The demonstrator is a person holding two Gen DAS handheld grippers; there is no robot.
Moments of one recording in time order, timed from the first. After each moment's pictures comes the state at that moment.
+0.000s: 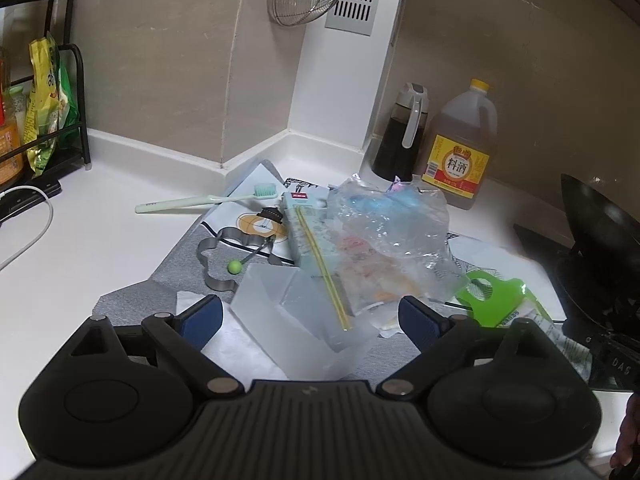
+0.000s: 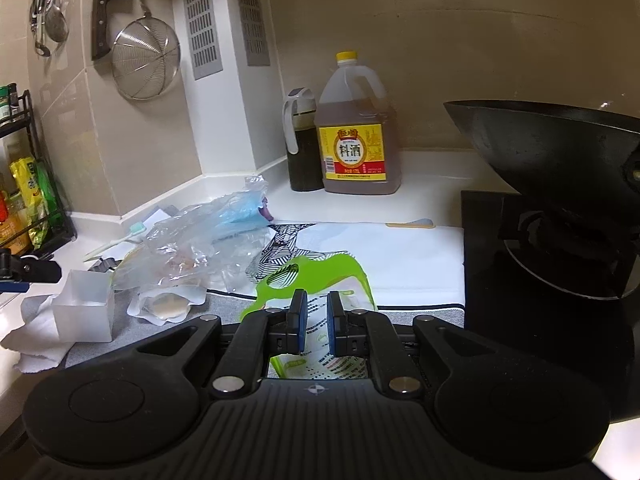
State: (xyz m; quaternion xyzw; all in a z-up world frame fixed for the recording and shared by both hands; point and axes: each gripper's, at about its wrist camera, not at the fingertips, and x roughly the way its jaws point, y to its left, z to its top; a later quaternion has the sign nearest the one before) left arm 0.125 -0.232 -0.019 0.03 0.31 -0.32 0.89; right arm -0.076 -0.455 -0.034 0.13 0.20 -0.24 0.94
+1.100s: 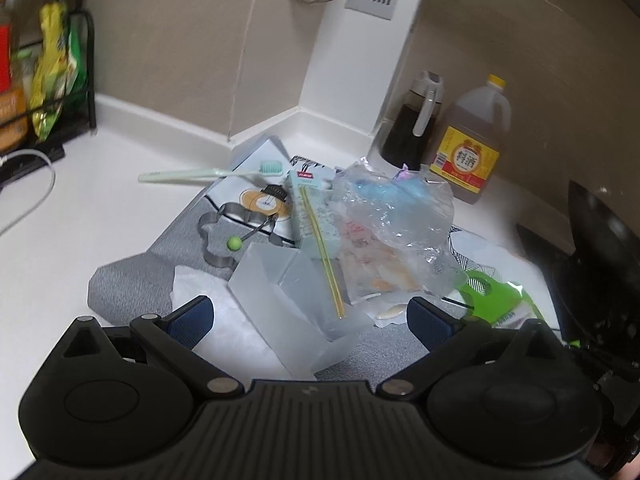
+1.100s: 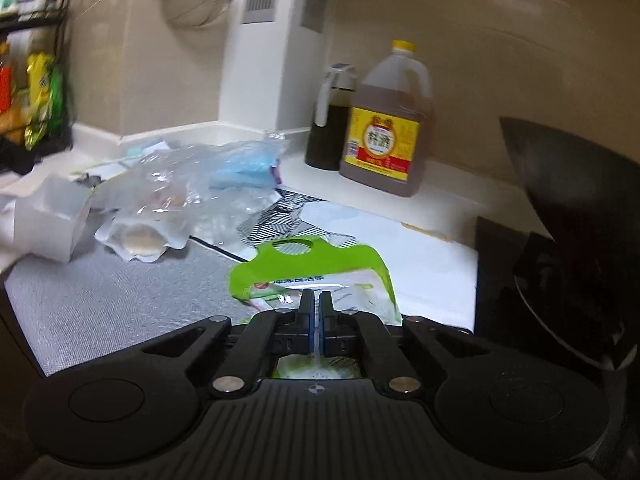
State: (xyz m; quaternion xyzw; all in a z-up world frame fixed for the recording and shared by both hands) left arm 0.137 -0.232 -0.017 0.00 0.37 -0.30 0.88; right arm -0.047 -0.454 -0.061 0.01 0.25 -0.23 0.94
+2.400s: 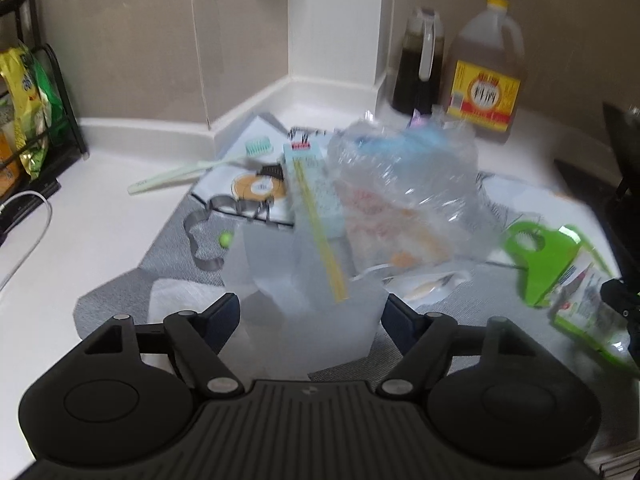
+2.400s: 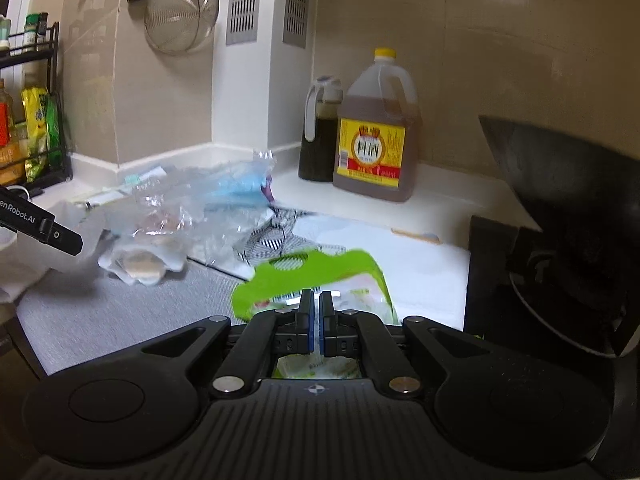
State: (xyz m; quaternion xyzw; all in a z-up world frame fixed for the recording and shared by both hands) left arm 0.140 -0.284 -0.041 0.12 0.36 -0.27 0.88; right arm -0.060 -0.458 -0.050 0.04 0.21 -0.23 0.95
